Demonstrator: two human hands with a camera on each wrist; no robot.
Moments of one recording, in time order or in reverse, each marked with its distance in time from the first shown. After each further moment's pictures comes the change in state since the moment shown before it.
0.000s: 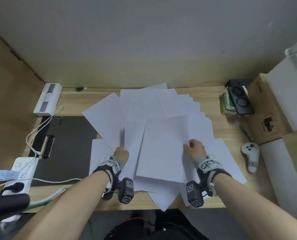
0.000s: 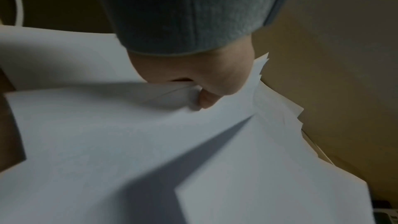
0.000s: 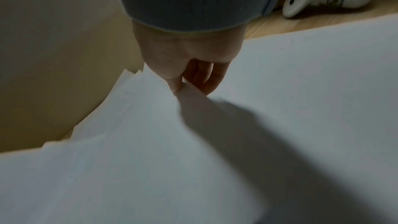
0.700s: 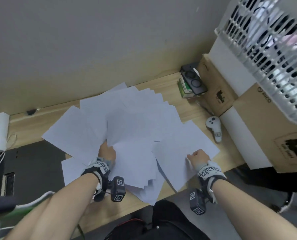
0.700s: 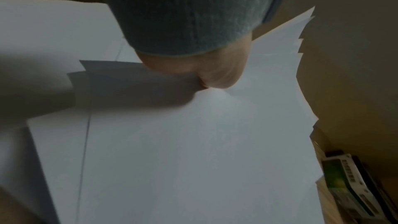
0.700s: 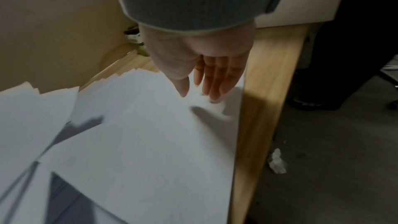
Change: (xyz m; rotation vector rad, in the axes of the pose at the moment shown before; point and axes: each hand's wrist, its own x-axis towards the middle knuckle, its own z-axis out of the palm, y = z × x) left_hand -0.013 0.049 0.031 0.000 0.125 0.397; right_hand -0.062 0.115 -0.046 -0.018 0.003 0.521
